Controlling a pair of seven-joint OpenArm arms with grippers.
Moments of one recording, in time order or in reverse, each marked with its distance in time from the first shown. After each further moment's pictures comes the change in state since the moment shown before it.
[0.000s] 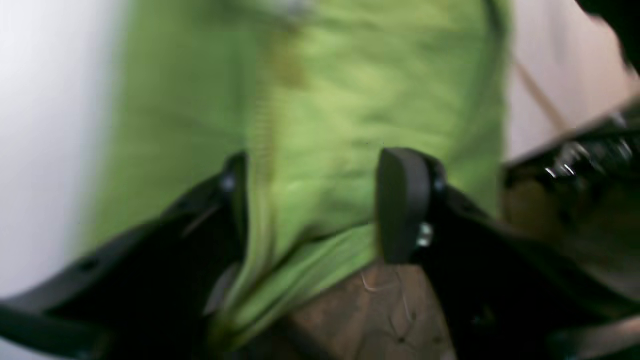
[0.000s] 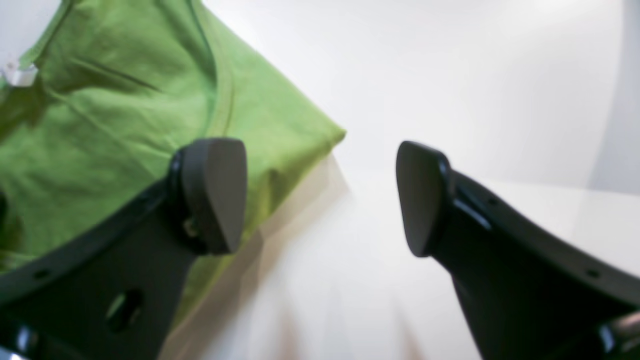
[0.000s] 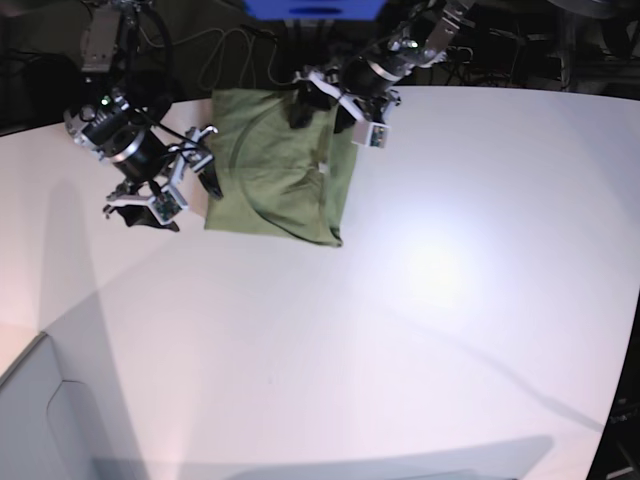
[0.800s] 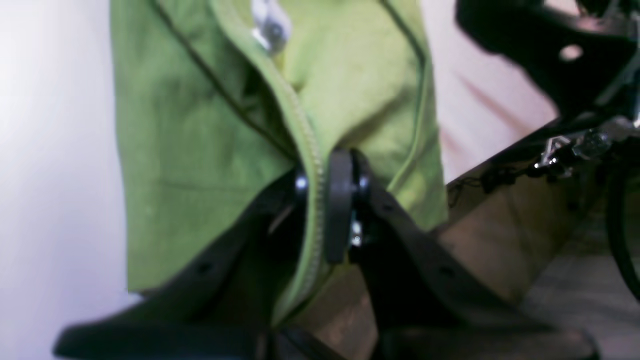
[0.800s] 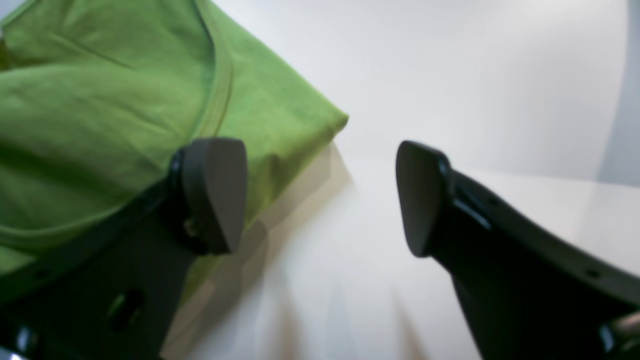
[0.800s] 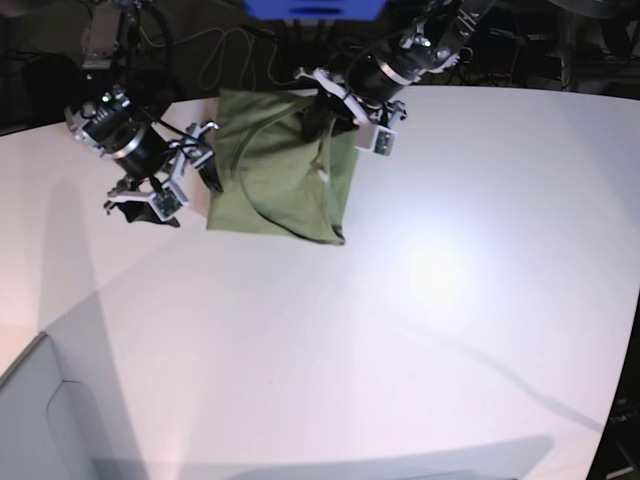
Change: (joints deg) left arm -0.5 -5.9 0.5 8.8 0.0 0.4 -0.2; right arm -0.8 -0.1 0.0 0.0 0.0 0.0 0.0
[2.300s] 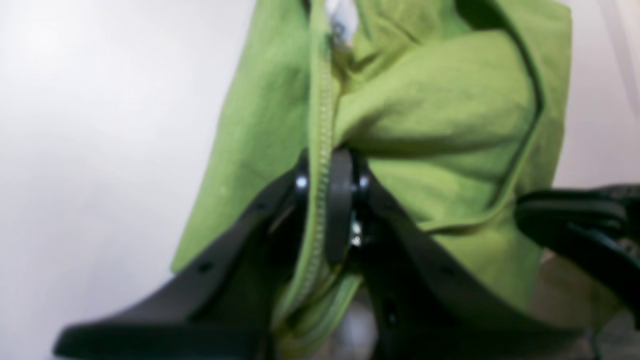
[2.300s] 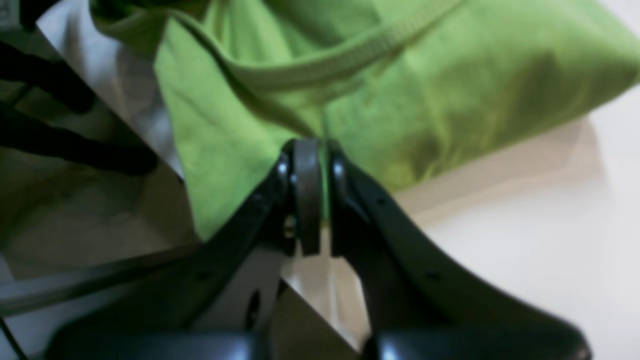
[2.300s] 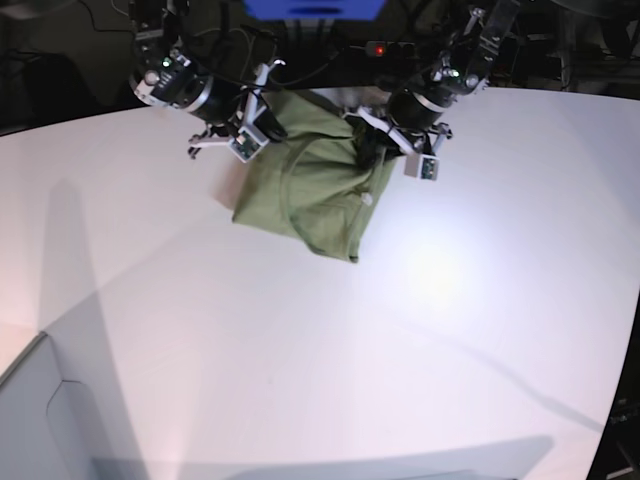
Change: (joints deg) left arm -2.5 -0.5 -10.8 -8.2 -0.4 -0.6 0.4; right arm -8.0 -4.4 -14.1 -6.2 0.1 0.0 1.2
